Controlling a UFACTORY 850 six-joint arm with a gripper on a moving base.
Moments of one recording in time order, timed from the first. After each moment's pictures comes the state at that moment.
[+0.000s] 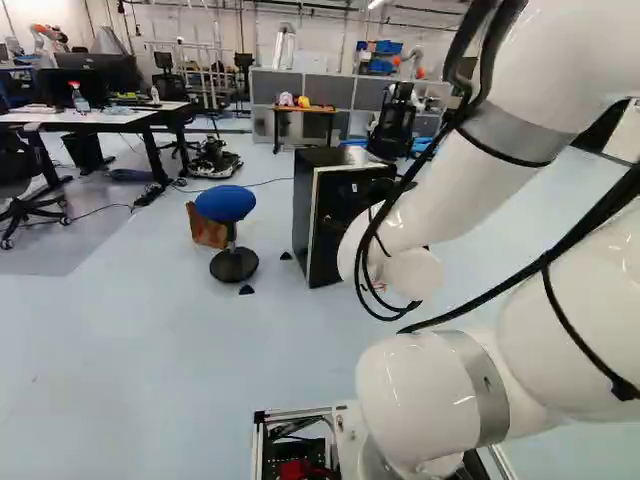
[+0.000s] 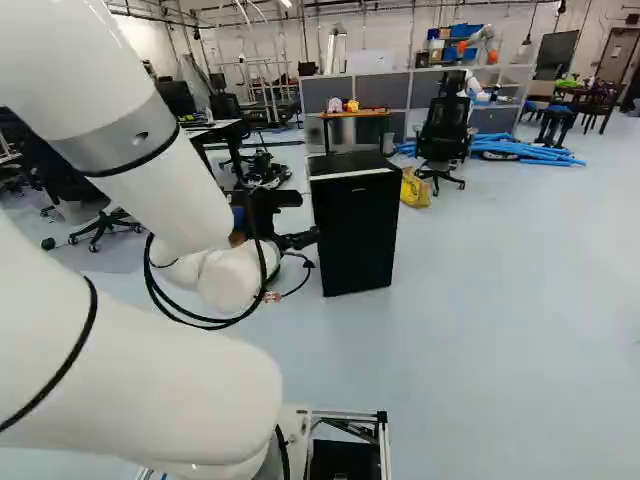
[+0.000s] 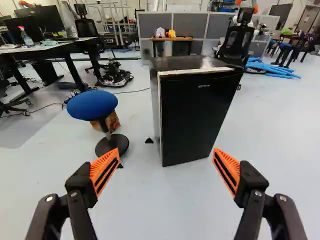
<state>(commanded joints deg) 0.0 16.0 -5.0 0.0 50.0 0.0</state>
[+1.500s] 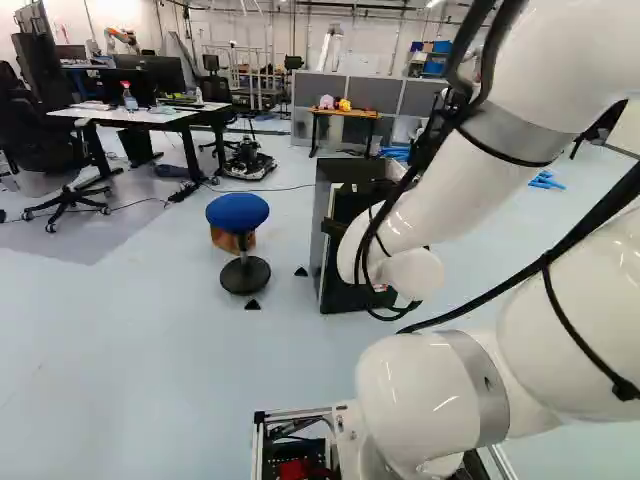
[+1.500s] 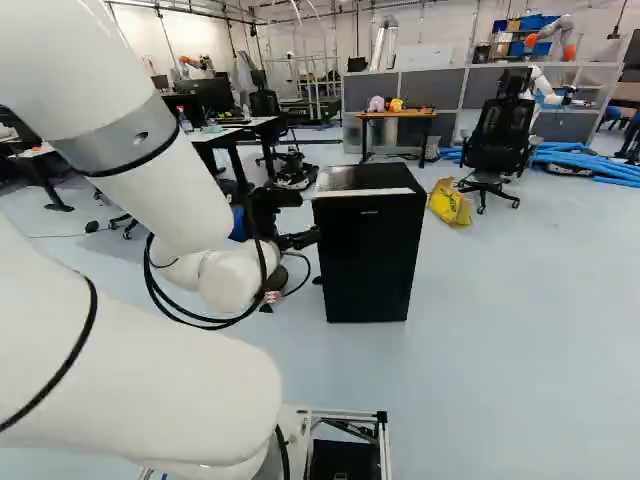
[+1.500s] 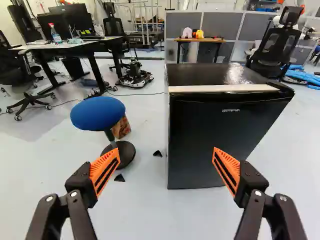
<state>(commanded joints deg) 0.0 16.0 -5.0 0.0 50.0 0.0</state>
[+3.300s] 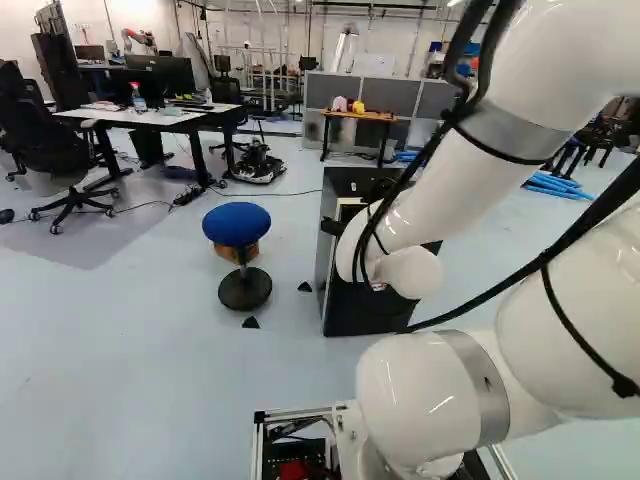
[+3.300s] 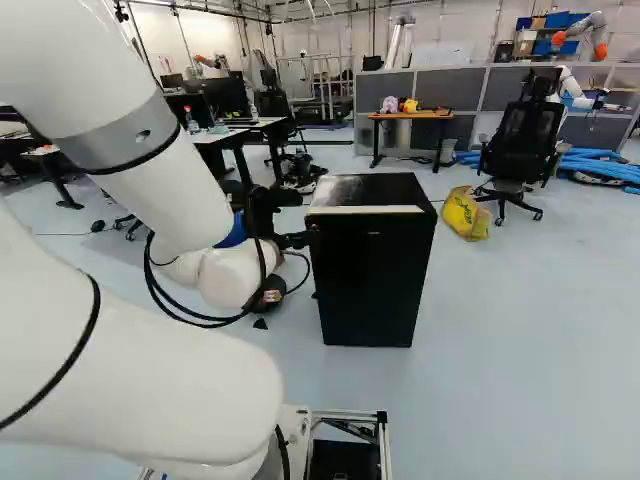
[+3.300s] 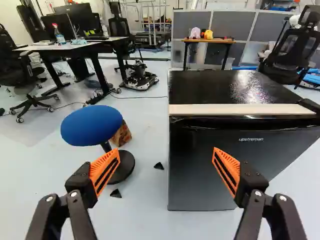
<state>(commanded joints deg) 1.2 14.8 -6.1 1.8 50.0 0.0</state>
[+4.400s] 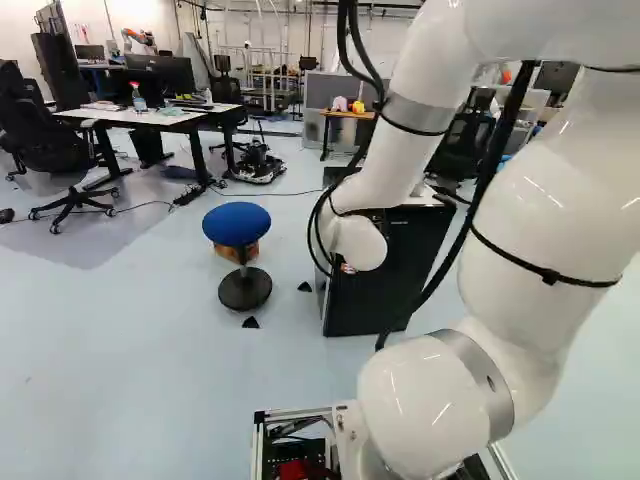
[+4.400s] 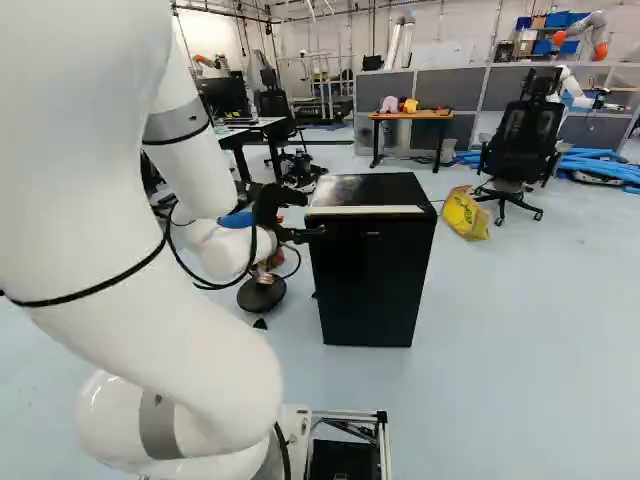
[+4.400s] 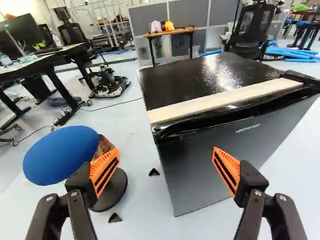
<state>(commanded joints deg) 10.5 -4.0 -17.6 28.5 57.7 0.0</state>
